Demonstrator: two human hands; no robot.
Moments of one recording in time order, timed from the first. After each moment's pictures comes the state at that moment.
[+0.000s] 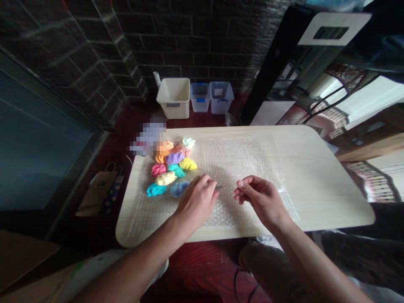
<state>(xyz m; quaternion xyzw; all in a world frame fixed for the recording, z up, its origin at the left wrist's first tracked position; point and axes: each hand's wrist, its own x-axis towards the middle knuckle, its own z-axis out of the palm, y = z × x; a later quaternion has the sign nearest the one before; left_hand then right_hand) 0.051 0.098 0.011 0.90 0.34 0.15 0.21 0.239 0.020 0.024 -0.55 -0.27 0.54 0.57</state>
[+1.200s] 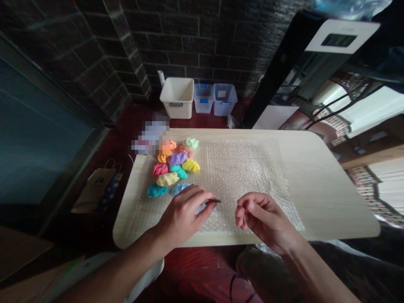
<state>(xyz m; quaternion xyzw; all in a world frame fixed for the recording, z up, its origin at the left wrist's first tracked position) 0.011 0.093 0.024 0.85 0.25 0.34 0.30 0.225 0.005 0.034 -0.35 -0.23 0.71 0.56</state>
